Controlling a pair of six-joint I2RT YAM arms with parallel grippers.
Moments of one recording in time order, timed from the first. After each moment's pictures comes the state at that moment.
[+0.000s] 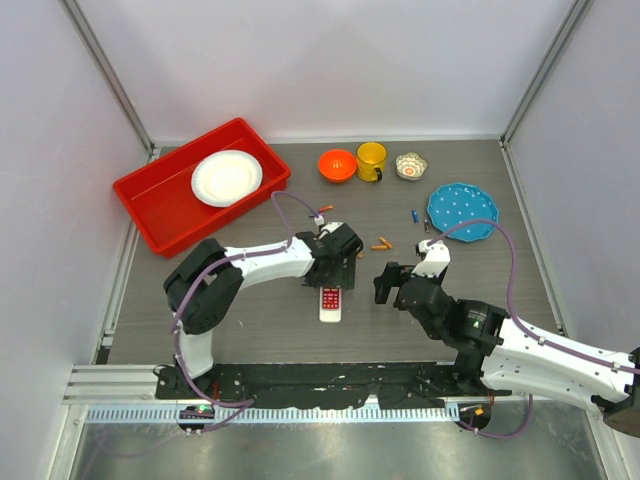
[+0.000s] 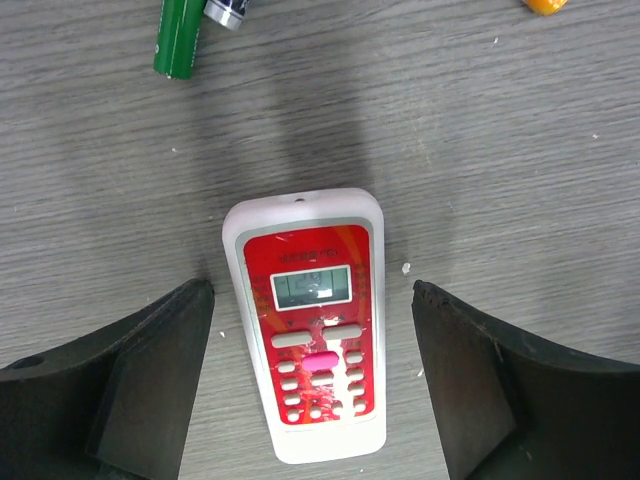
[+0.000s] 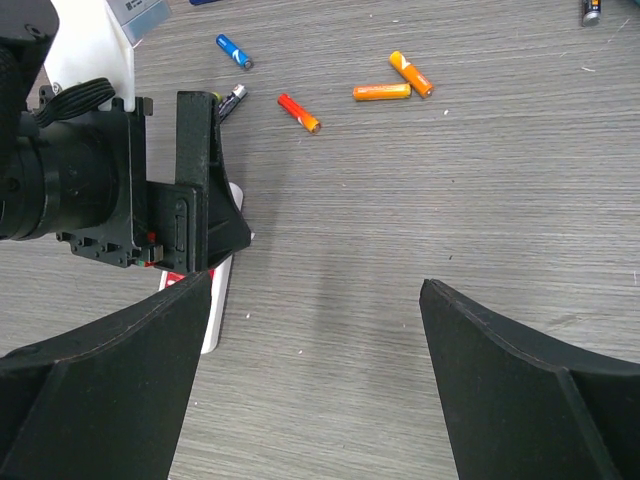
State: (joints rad) left arm -0.93 1.88 1.25 -0.57 -0.20 -0.79; right arm 1.08 0.72 0.56 -0.48 0.71 0.79
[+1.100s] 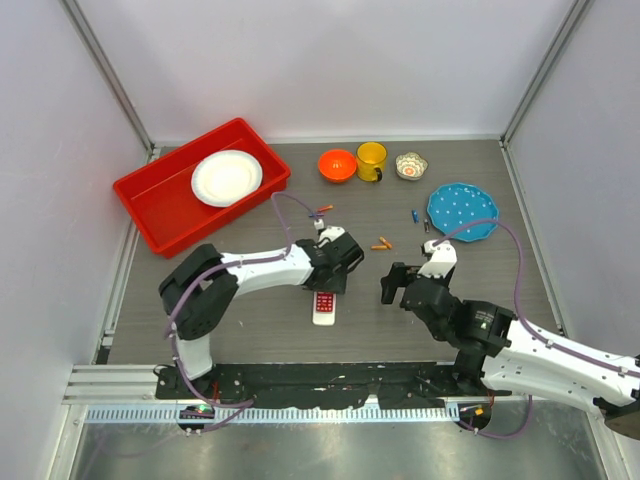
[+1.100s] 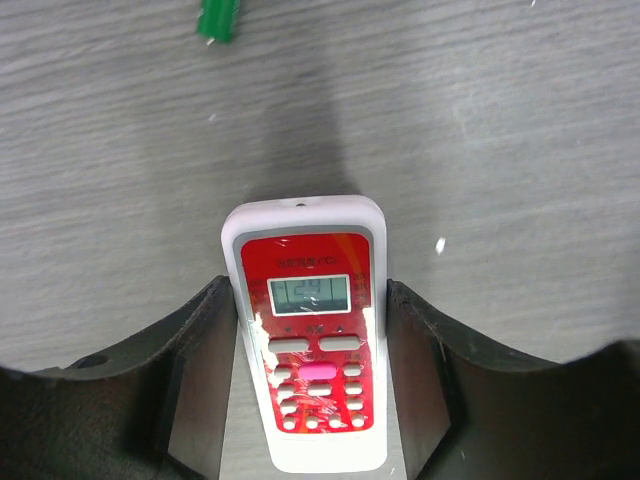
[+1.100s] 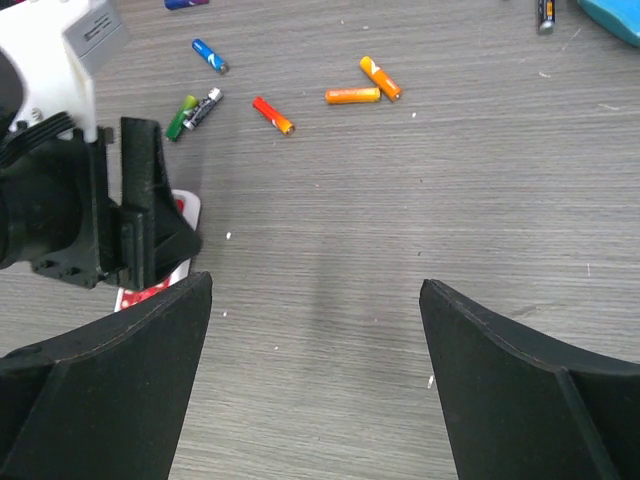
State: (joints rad) left arm -0.98 1.87 1.23 -0.58 -0.31 -0.78; right arm 1.08 0.68 0.57 -0.56 0.75 0.79
